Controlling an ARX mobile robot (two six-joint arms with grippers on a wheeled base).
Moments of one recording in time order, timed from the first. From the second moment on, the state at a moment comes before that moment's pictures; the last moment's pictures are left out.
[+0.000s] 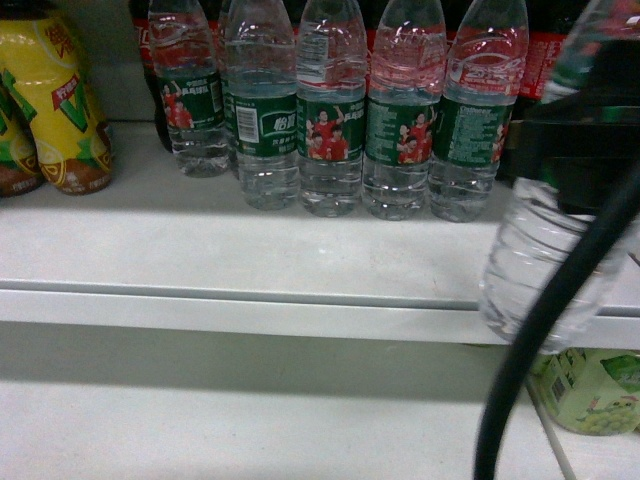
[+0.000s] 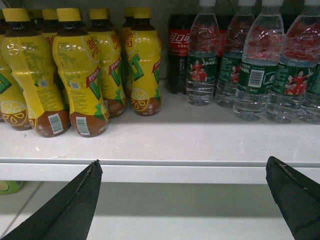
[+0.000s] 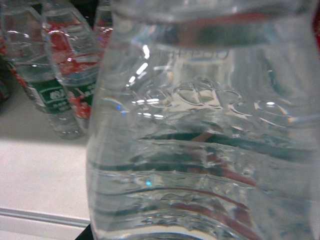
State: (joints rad) left arm 0.00 0.01 0.01 0.00 0.00 0.00; right arm 0.42 1.31 0.50 0.63 0.26 0.14
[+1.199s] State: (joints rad) left arm 0.00 0.01 0.01 0.00 0.00 0.00; right arm 0.13 0.40 0.30 0.00 0.29 0.12
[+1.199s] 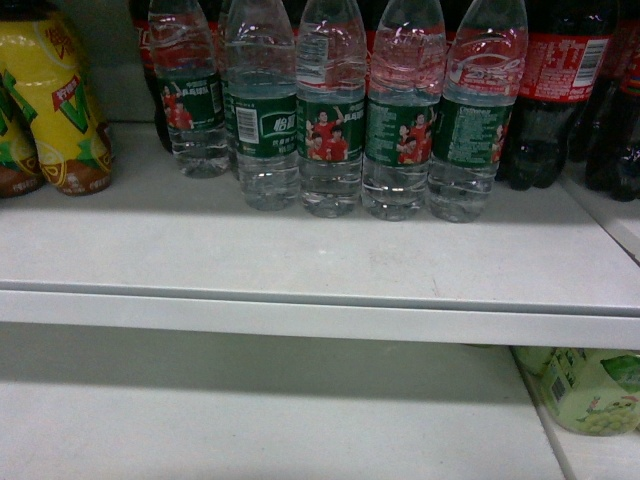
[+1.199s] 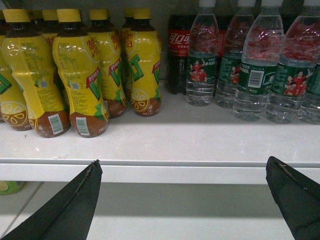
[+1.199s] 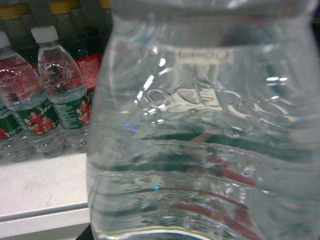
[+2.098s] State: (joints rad) left arm 0.00 0.01 0.01 0.00 0.00 0.00; right arm 0.12 0.40 0.31 -0.02 0.31 0.14
